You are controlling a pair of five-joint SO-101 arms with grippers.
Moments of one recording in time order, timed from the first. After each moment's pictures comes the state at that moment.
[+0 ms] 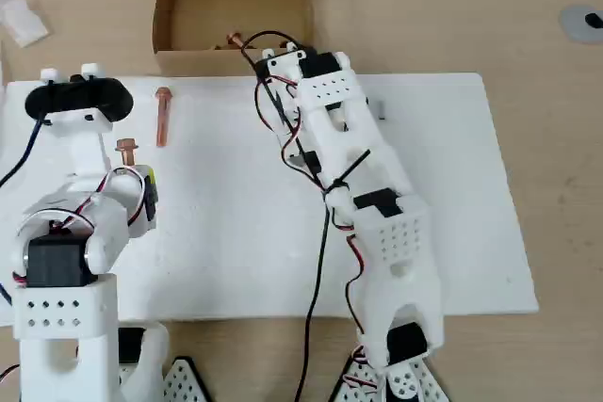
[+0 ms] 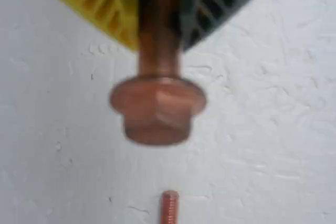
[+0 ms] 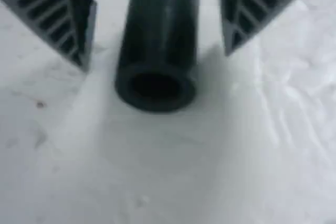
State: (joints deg) left arm -5.5 -58.5 40.3 73.5 -6.4; right arm -22.0 40.7 -27.9 90.2 -11.2
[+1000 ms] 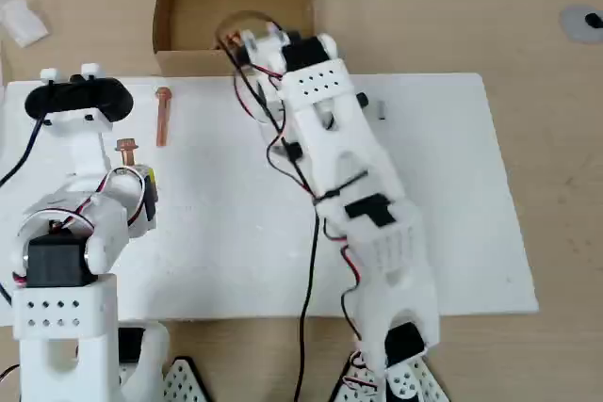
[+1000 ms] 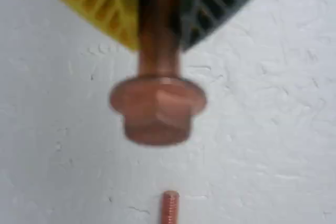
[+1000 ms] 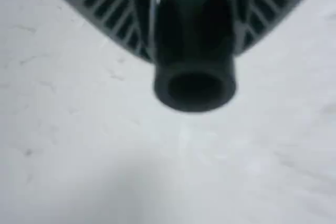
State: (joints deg) left arm -5.5 -58.5 40.3 73.5 -6.4; right arm -27.8 34.3 -41.4 101.1 -13.1
